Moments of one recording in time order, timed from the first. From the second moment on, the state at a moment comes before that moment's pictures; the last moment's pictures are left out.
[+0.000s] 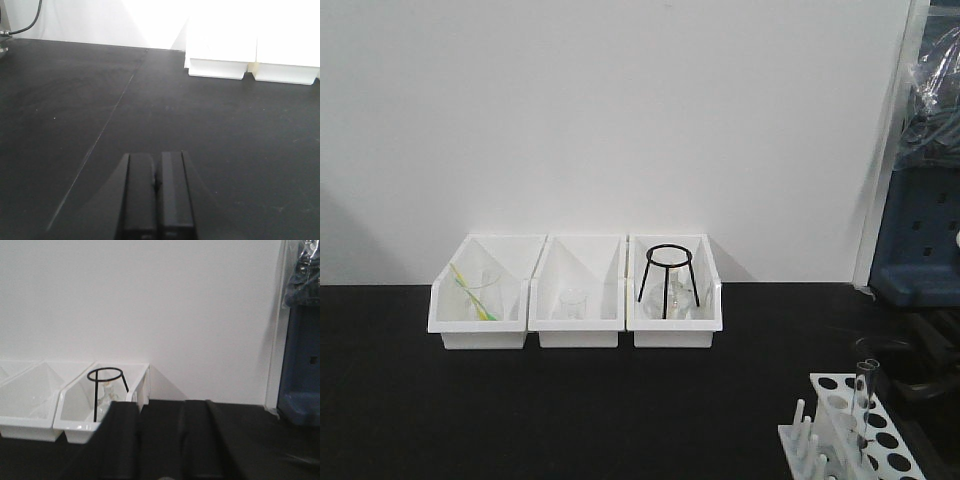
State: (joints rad) left arm 0.14 -0.01 0.03 0.05 0.27 -0.17; right arm 0.00 1.13 -0.49 -0.27 -0.54 0.25
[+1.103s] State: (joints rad) left arm 0.14 -0.01 0.03 0.05 0.27 -0.17; right arm 0.00 0.33 -0.27 -0.33 -0.06 0.32
